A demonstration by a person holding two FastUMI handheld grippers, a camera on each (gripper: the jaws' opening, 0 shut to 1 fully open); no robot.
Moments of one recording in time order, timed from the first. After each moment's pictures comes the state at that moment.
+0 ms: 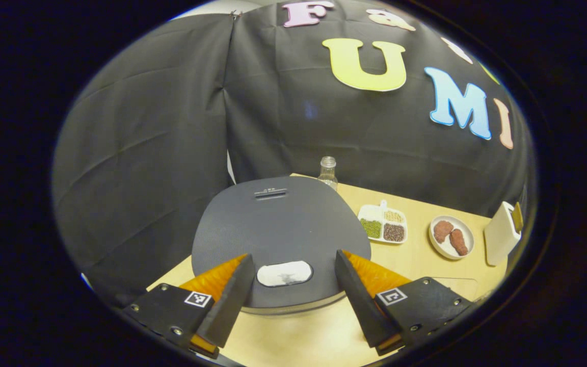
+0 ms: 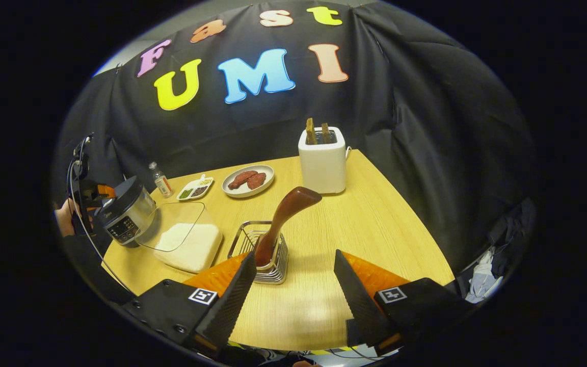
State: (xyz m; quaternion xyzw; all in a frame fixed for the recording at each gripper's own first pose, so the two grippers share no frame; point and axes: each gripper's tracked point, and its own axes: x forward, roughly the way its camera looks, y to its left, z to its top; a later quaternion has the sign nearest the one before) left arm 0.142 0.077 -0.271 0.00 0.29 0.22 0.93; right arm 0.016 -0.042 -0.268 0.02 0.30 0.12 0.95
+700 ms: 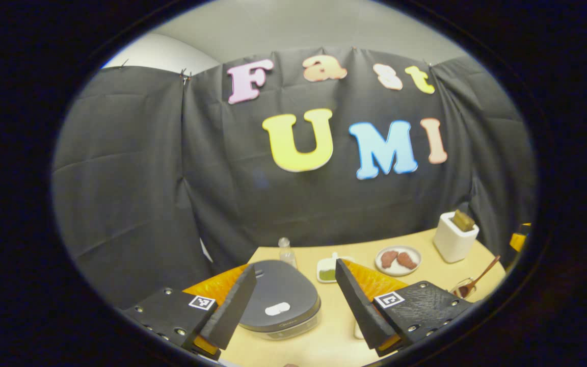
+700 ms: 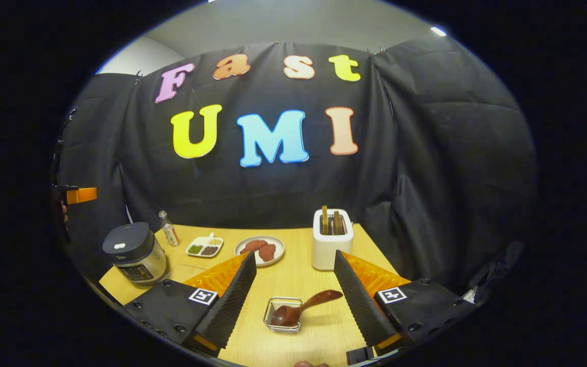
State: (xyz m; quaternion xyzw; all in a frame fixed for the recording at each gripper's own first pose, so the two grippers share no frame) left arm 0.075 -0.010 -0.015 0.08 0.09 0.04 0.99; right arm 0.046 0.018 -0.084 -0.01 0.12 0.10 0.99
